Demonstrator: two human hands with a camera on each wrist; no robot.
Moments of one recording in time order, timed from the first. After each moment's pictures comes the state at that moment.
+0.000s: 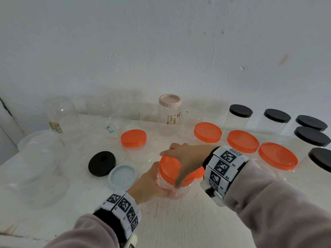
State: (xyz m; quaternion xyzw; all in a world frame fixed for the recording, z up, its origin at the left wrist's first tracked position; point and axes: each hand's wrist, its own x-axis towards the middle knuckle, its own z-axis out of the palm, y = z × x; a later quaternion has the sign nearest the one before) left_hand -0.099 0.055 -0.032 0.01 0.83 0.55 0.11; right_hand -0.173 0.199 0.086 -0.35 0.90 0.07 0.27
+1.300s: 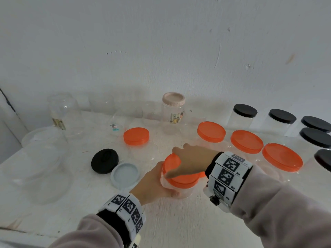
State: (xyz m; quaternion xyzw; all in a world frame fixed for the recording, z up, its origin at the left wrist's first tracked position) left_hand -0.091 0.060 -0.026 0.01 0.85 0.52 0.08; right_hand -0.162 0.198 0.076 -0.28 0.93 0.05 0.23
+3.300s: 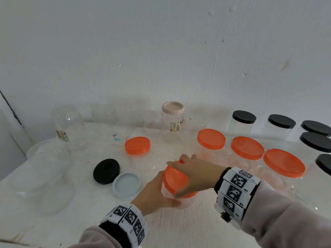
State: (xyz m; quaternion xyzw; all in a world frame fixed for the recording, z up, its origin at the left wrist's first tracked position) left_hand -0.094 0.060 -0.032 0.00 0.85 0.51 0.09; right_hand -0.163 0.220 0.057 -0.37 0.91 0.03 0.19
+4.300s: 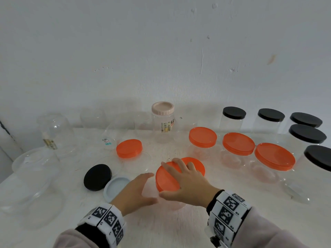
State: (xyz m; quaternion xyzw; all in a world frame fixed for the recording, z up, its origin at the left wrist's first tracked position) left_hand -0.097 0.030 -0.029 0.00 0.94 0.32 0.07; right_hand -0.146 0.233 0.009 -0.33 0.94 -0.10 0.09
